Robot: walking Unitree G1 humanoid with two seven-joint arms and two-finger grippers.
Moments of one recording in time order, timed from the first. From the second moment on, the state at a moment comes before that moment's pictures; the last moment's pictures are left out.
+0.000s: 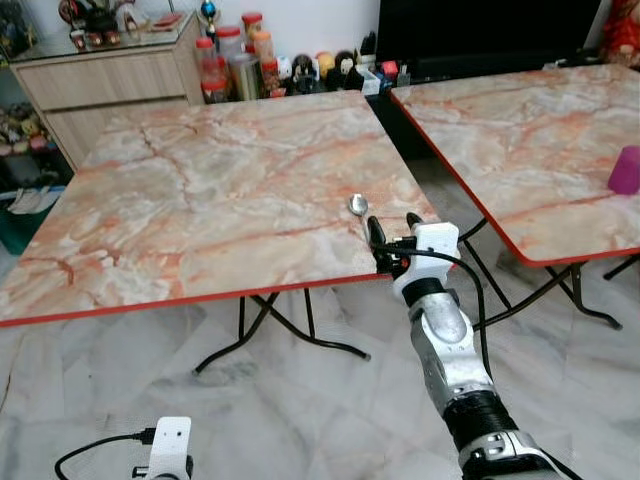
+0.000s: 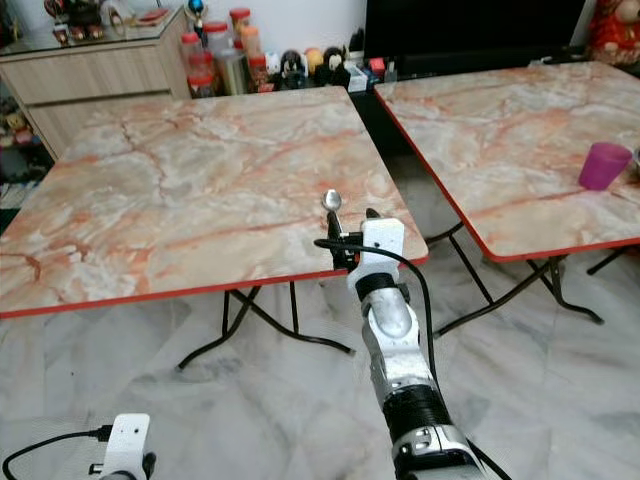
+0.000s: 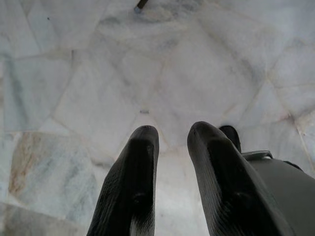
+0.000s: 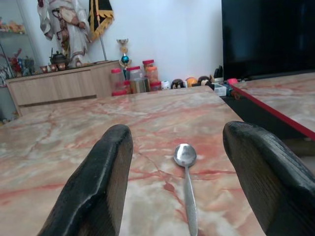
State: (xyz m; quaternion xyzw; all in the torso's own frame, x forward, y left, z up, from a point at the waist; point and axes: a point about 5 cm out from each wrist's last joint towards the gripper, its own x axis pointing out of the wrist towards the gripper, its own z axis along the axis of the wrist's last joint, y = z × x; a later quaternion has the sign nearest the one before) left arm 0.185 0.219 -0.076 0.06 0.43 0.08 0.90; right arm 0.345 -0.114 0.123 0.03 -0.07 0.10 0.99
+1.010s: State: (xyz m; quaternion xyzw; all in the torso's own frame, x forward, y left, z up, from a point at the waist) left arm 0.179 0.214 -0.080 0.06 0.44 0.08 0.89; right arm 0.344 -0.109 0.124 0.03 -0.07 0.11 0.99
